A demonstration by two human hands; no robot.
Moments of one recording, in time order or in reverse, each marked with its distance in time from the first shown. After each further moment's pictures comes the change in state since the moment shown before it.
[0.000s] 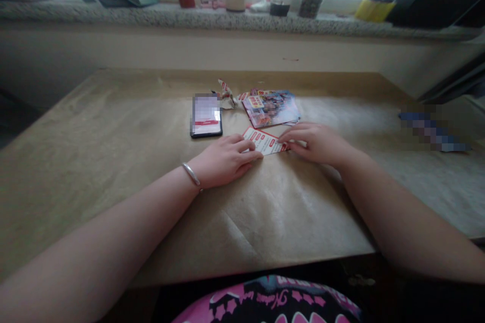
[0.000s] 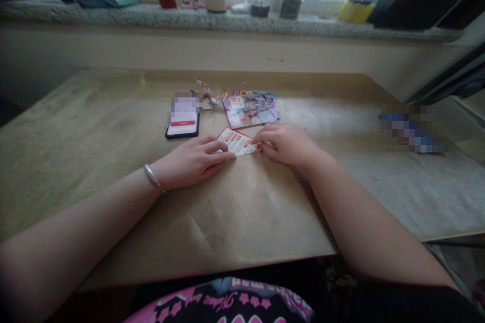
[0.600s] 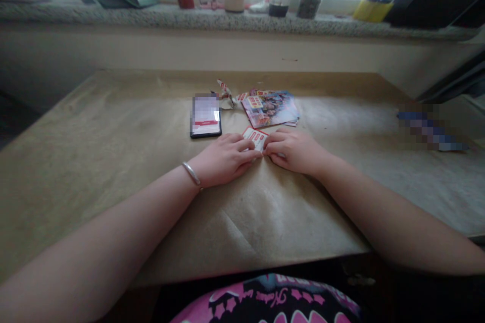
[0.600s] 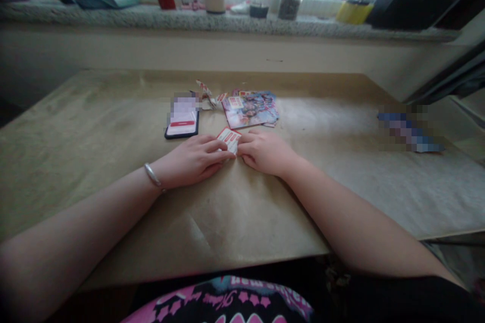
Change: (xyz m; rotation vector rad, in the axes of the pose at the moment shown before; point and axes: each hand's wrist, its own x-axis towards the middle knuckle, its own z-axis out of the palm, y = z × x) left_hand 0.004 0.000 -0.002 0.021 -0.009 -0.024; right_hand 0.020 -0.032 0.017 -0.070 0.029 -0.182
